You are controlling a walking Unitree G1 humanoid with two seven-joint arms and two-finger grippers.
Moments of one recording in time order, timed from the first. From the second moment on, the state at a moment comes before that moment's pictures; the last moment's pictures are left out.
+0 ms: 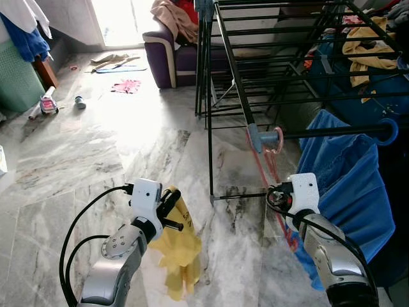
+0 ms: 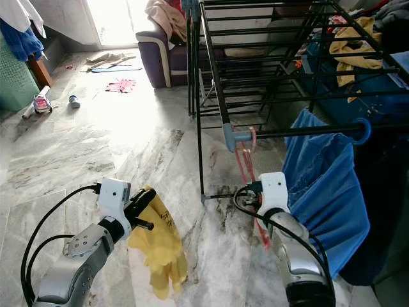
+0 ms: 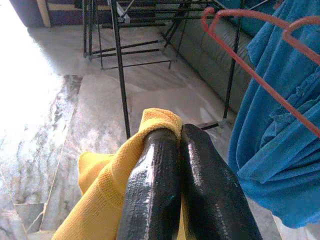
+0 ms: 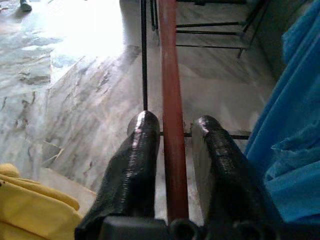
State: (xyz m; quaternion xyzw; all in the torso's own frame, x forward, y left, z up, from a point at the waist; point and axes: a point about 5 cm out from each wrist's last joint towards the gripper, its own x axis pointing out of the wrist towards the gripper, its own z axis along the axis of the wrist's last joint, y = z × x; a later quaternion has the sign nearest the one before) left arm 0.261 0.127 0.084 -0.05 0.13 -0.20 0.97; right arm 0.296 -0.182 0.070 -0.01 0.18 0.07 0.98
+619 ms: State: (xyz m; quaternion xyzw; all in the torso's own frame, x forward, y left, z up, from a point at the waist) left arm 0.262 0.126 0.084 -0.05 0.13 -0.21 0.97; right arm 0.299 -0.185 0.069 -0.01 0.18 0.07 0.98
